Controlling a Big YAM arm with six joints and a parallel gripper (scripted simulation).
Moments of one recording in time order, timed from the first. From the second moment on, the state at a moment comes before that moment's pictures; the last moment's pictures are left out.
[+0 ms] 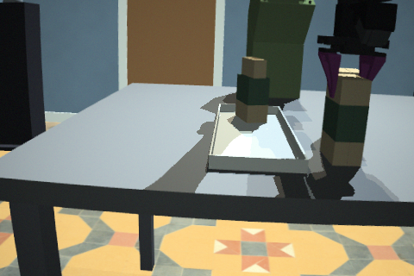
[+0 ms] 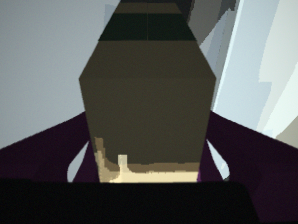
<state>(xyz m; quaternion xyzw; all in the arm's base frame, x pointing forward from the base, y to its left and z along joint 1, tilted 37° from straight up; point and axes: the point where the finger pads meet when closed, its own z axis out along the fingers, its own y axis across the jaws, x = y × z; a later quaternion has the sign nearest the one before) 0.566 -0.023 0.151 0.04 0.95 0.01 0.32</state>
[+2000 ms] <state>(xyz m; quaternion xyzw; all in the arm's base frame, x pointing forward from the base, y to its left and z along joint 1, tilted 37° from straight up) 0.565 -0.023 0.150 0.04 0.95 0.01 0.32</state>
